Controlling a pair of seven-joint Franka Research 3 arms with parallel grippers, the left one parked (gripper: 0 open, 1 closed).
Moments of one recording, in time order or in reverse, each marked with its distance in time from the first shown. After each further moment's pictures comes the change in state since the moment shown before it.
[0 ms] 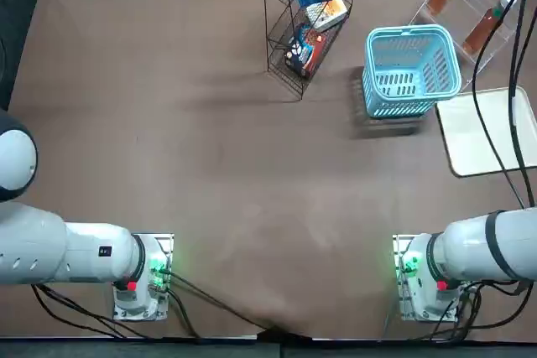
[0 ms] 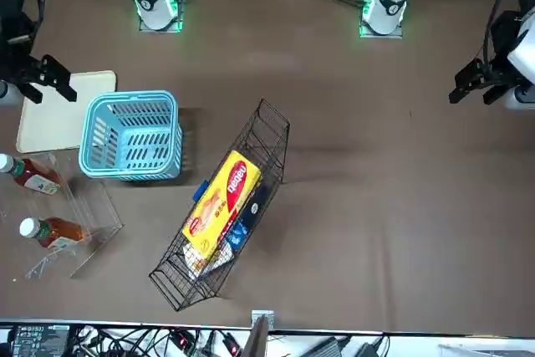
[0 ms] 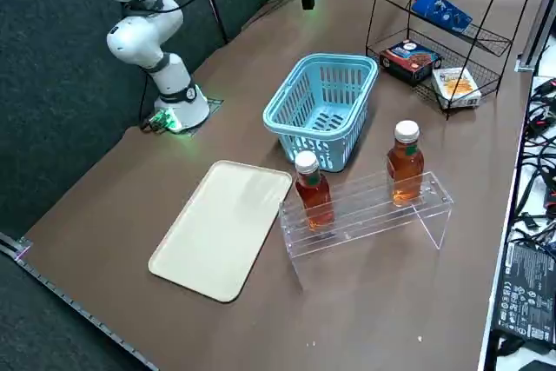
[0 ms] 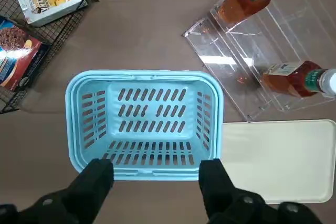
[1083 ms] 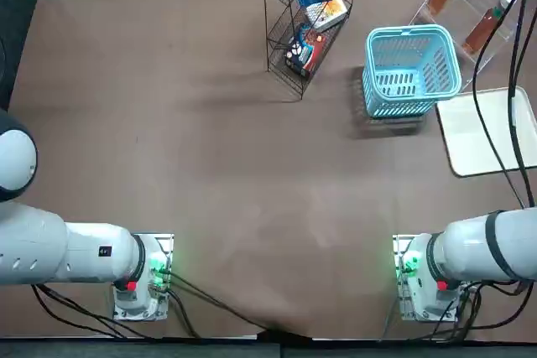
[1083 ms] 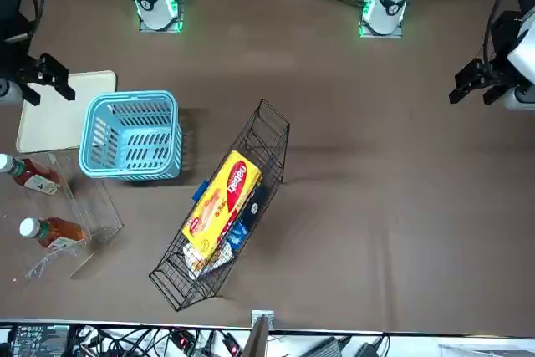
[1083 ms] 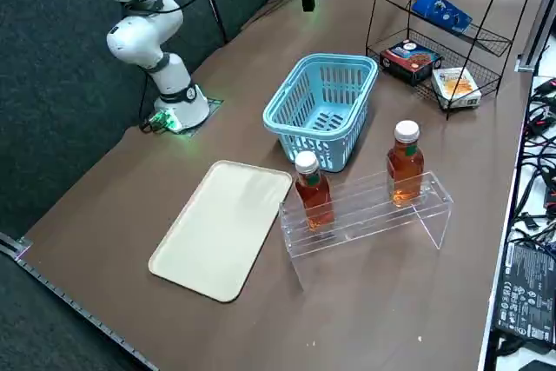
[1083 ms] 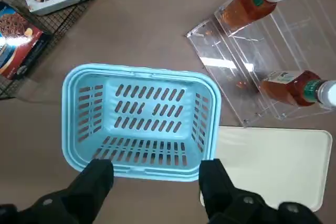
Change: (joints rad) arm -0.007 0.002 -0.008 -0.003 -0.001 0.001 -0.093
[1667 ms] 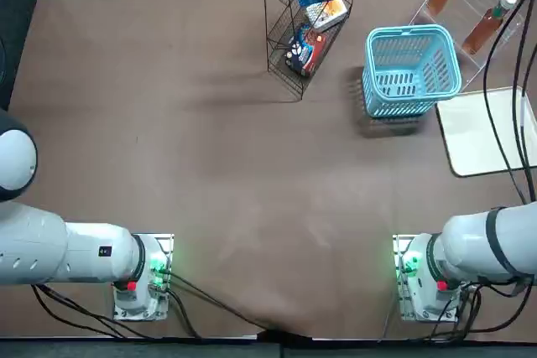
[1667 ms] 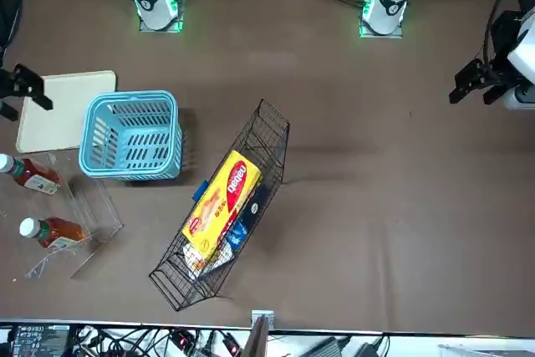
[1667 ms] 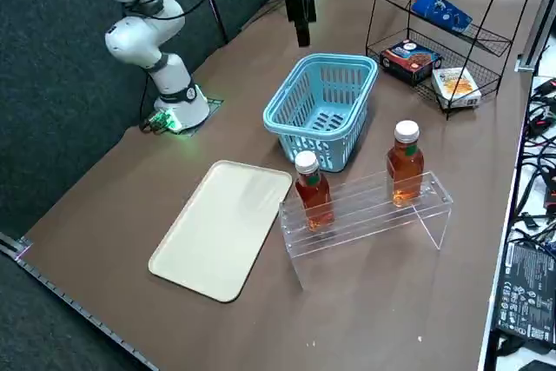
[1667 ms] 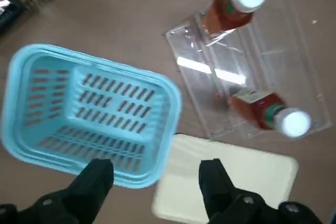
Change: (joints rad) arm -0.118 0.058 -0.011 0.000 -0.005 0.060 -0.292
